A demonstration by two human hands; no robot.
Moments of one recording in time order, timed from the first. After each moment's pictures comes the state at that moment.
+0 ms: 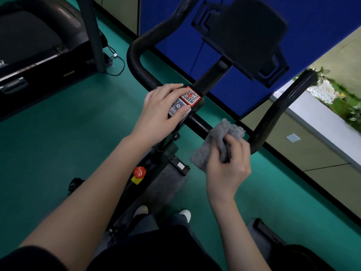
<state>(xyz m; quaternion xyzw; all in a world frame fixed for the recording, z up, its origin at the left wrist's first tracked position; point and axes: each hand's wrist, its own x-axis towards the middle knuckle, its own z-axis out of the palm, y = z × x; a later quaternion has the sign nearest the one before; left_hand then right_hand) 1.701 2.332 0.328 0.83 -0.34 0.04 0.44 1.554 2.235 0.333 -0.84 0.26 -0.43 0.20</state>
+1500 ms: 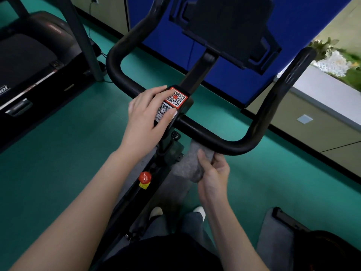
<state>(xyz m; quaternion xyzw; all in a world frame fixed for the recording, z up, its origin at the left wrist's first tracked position) 1.700 2.328 0.325 0.84 -0.35 0.07 0.41 1.557 2.233 0.295 -0.37 0.35 -0.29 0.81</state>
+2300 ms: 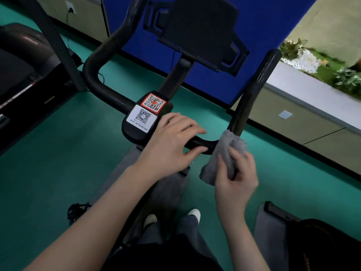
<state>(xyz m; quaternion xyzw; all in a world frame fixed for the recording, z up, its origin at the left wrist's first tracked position) 1.646 2.283 0.346 0.76 -0.54 0.06 0.35 1.506 2.201 0.321 -0.76 0.32 -0.47 0.31</state>
